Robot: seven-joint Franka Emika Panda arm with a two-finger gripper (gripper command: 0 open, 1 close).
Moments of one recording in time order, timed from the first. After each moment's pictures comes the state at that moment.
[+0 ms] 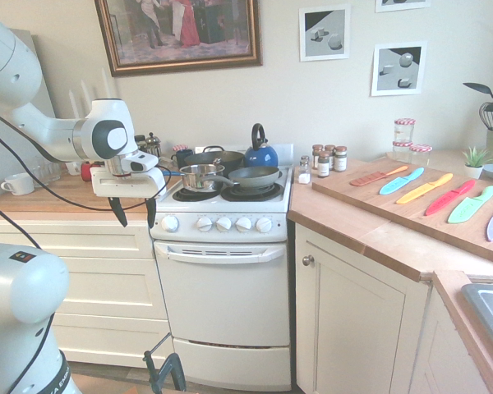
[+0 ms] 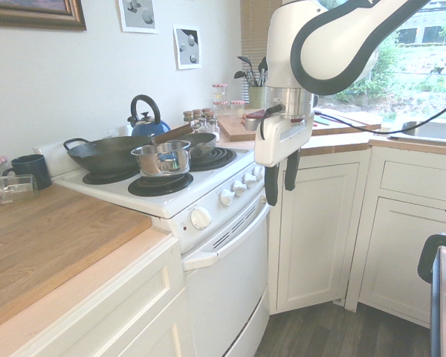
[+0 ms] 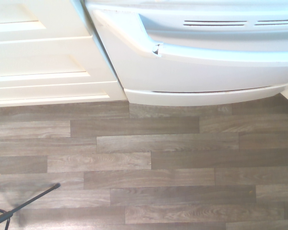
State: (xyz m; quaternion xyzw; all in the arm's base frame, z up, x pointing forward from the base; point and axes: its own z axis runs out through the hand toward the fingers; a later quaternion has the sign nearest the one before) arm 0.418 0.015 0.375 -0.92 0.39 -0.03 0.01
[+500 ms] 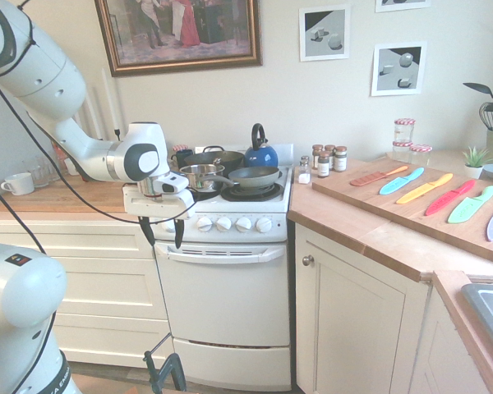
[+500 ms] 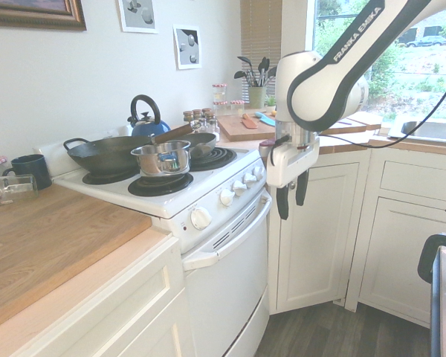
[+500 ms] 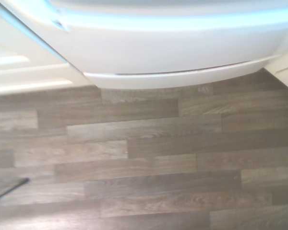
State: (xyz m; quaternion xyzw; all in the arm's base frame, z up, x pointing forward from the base) arm 0.440 -0.069 0.270 -0.91 0.41 0.00 -0.01
